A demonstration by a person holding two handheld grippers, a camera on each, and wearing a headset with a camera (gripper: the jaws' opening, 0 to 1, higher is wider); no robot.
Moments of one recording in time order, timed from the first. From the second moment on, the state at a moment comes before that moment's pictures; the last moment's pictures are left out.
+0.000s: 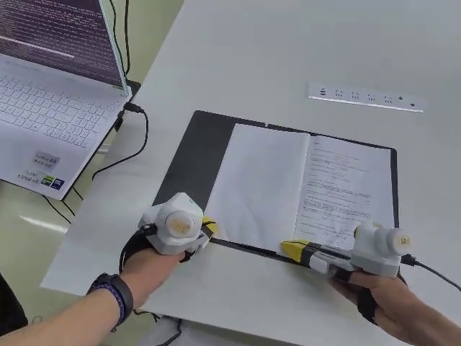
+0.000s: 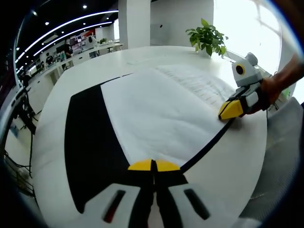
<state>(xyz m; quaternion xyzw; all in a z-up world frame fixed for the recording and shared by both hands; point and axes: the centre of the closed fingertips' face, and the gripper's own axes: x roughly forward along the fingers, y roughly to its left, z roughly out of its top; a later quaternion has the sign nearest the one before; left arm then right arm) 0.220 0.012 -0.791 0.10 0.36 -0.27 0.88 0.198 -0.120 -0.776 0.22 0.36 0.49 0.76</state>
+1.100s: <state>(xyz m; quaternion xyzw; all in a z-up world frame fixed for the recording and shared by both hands) 0.209 -0.010 -0.740 0.08 0.35 -0.32 0.88 0.223 -0.178 -0.724 0.19 0.30 0.43 0.83</state>
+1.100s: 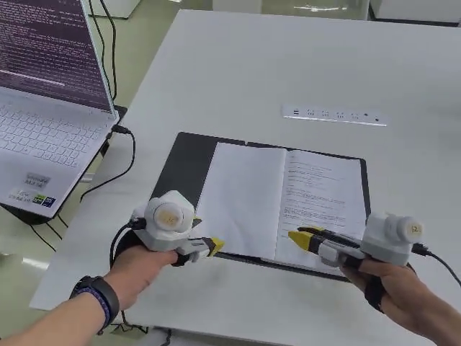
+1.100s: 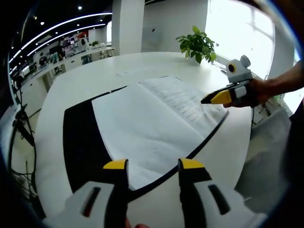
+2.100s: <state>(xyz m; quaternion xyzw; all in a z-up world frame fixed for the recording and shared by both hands) 0.208 -0.007 -0.661 0.09 0.29 -0.34 0.89 0.219 -0.262 -0.667 0.08 0.24 0.38 0.89</state>
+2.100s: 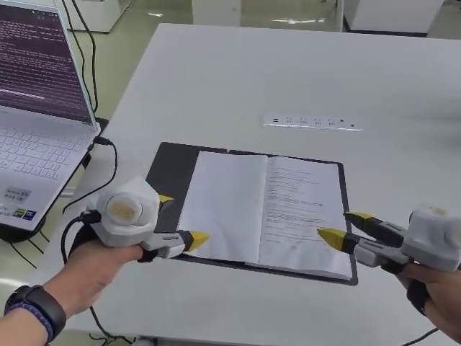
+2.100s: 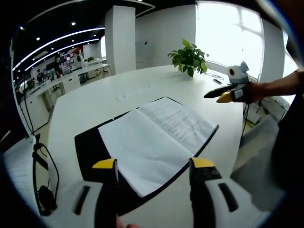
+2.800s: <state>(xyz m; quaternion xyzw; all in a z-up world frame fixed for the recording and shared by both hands) 0.187 0.018 -0.629 0.06 0.27 -0.31 0.91 0.181 -0.304 -0.648 0.07 0.23 0.32 0.92</state>
